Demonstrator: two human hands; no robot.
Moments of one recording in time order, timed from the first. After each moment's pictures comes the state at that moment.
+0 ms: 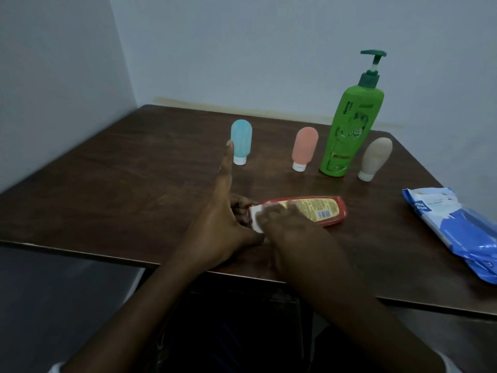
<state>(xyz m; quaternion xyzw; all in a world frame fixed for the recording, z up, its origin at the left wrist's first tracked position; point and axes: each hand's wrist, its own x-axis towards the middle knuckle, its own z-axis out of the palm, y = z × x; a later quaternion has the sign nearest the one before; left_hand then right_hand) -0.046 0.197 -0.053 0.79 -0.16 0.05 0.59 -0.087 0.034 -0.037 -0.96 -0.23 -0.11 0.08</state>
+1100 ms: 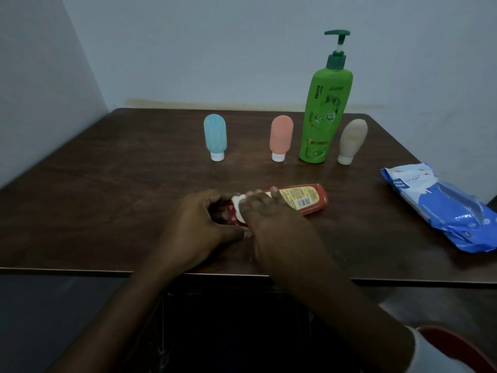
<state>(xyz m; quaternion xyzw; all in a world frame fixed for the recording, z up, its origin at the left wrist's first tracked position) -0.037 0.201 -0.065 0.85 -0.17 0.04 0.50 -0.085 0.035 -0.037 -0.97 -0.20 -0.10 0.03</state>
